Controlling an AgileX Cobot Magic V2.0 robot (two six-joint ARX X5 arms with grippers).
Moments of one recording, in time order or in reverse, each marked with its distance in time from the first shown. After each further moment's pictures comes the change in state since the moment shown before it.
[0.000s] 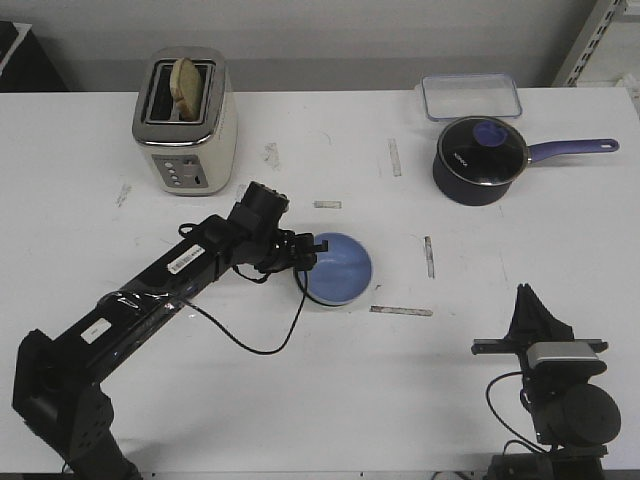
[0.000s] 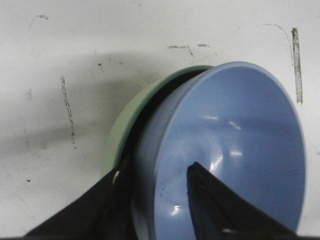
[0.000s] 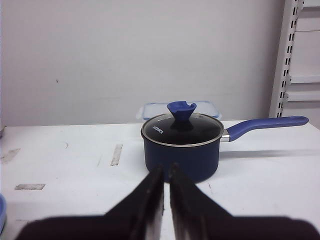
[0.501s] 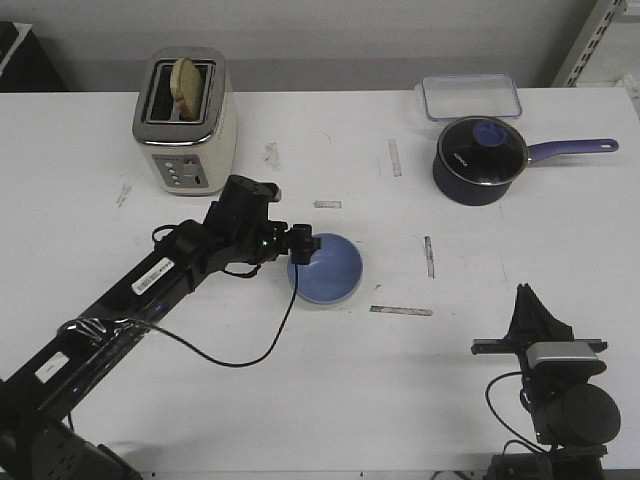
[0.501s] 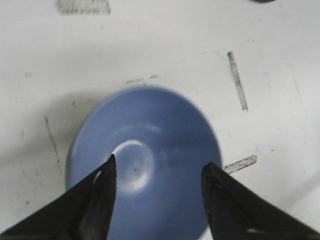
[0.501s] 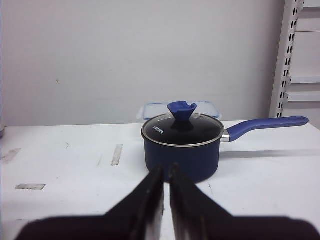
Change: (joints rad) left arm 0.000 -0.163 -0.027 0.074 -0.002 0.128; right arm 0.000 0.000 0.000 0.000 0.000 0.000
